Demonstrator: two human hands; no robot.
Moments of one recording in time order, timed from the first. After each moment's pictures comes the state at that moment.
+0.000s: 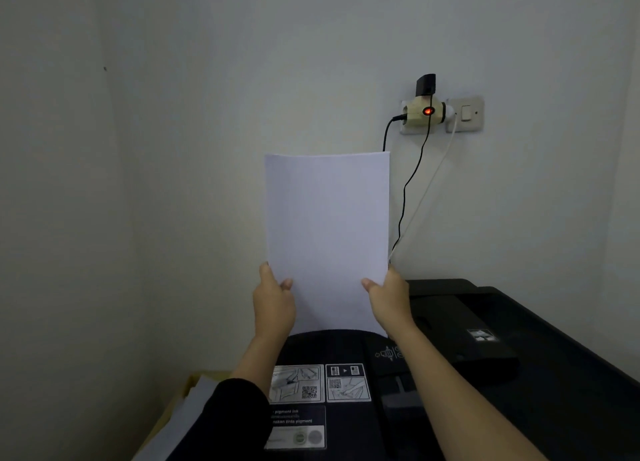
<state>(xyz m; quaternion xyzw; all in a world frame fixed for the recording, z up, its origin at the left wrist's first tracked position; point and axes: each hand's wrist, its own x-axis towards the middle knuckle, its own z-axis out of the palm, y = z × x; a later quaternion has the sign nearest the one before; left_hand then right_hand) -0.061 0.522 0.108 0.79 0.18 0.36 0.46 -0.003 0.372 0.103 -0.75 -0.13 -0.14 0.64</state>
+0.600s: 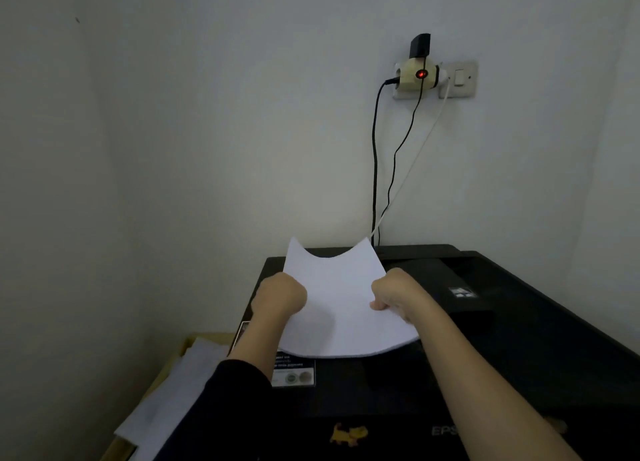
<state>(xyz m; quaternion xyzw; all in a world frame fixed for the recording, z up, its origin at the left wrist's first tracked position) -0.087 0.498 0.098 0.93 0.28 0.06 0.25 -0.040 0.338 0.101 -0.90 0.01 0.08 0.43</state>
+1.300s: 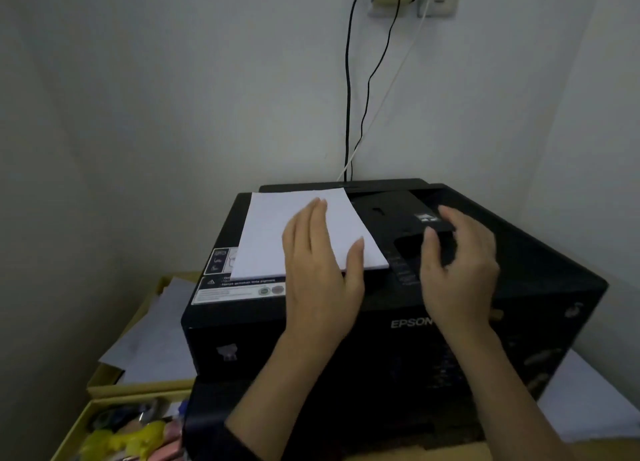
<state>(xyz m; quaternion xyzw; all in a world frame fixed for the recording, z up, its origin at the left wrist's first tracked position) -0.187 0.396 0.047 0.84 -0.02 0.45 0.30 -0.152 0.261 0.042 -0.77 -0.08 -0.49 0.40</state>
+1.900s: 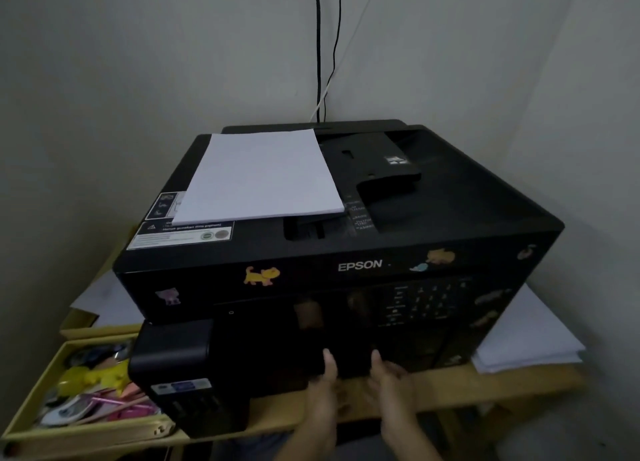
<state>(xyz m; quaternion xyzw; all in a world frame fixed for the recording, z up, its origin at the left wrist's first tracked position) -0.226 0.323 -0.179 0.54 0.36 -0.13 0.75 -0.204 0.231 -0.185 -0.62 0.36 0.13 0.69</state>
